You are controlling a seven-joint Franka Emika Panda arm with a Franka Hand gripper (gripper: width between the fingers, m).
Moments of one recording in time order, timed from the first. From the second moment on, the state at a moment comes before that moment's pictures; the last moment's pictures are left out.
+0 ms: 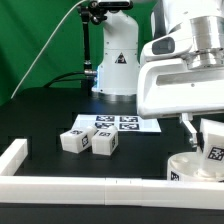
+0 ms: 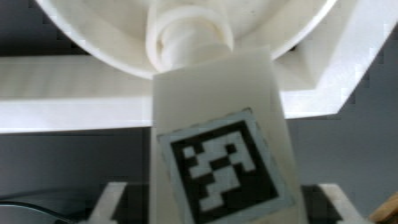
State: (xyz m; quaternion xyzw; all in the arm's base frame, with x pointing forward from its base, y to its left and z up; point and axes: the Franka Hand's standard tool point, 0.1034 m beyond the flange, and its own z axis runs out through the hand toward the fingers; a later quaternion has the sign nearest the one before) arm 0.661 0.089 0.081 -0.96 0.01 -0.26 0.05
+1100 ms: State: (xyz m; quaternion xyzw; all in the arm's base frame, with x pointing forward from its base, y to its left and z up) arm 0.657 0.093 0.081 -0.95 0.02 -0.32 0.04
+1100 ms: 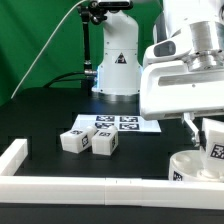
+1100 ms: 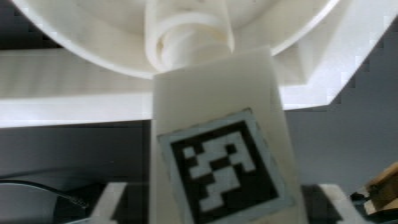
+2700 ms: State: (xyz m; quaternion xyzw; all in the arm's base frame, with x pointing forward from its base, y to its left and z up) arm 0.655 0.080 0.087 -0.96 0.03 -0.29 0.05
